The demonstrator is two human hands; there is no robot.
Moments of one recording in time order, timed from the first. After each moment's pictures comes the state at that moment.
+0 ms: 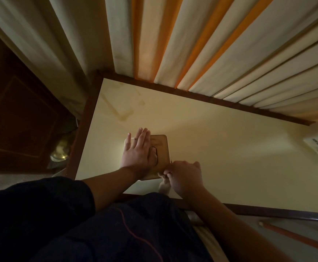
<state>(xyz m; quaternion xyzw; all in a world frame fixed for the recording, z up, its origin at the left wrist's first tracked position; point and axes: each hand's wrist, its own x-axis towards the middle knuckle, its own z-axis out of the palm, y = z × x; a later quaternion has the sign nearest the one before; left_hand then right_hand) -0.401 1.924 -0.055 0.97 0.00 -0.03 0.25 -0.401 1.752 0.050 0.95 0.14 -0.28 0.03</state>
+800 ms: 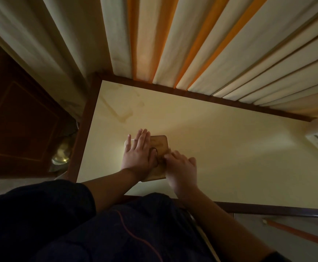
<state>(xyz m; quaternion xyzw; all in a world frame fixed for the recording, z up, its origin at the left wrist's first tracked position) -0.401 1.925 -0.054 0.97 -0.01 -0.05 0.24 -0.407 1.756 0.005 0.98 0.14 -0.10 -0.05</state>
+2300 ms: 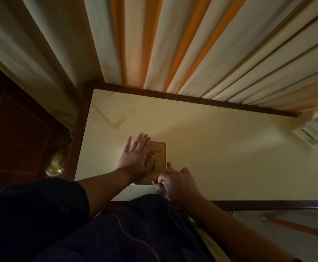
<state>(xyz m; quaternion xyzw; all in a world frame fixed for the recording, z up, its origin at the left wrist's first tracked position) -0.390 1.930 -0.053 0.98 -0.12 -0.08 0.17 -0.424 1.730 0.021 0.94 0.27 -0.21 -0.04</state>
